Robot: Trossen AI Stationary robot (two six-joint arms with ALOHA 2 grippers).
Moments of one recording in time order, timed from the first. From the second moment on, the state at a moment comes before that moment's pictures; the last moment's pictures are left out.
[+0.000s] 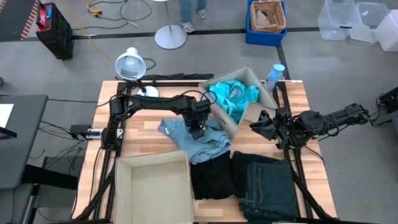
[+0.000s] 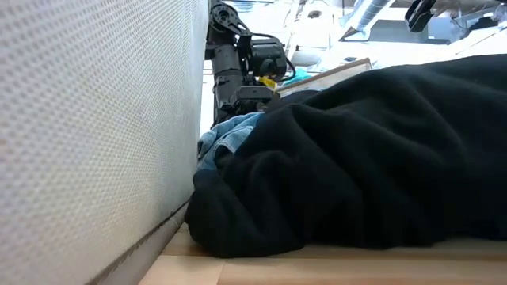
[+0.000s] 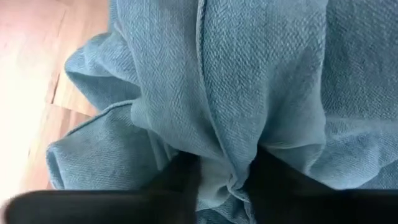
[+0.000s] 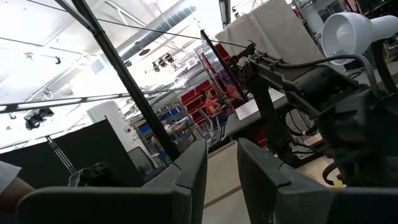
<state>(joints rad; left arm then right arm) 0.22 2.06 1.58 -0.89 0.12 -0.18 0.27 0.52 0.40 0.42 0.21 0.52</state>
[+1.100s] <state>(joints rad) 0.25 1.59 2.24 -0.73 0.08 -0.06 0.27 0.52 0.40 0.43 0.21 0.52</state>
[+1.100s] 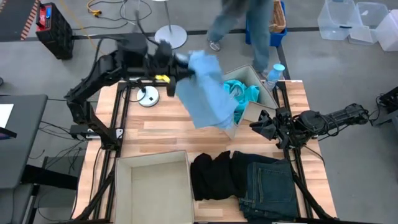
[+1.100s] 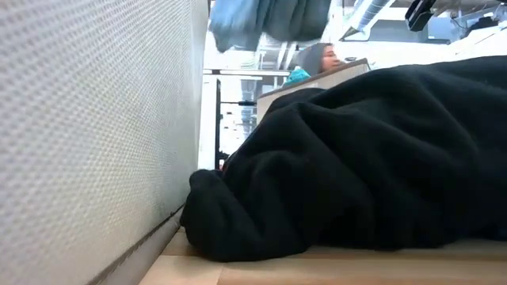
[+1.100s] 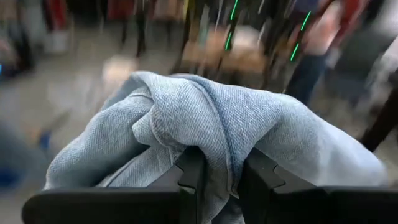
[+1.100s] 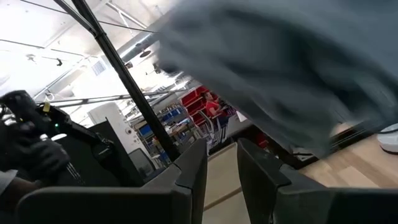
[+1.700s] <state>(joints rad) 0.26 1.91 2.23 -0.14 -0.06 0.11 0.44 0.51 0.40 0.68 0.12 0.32</state>
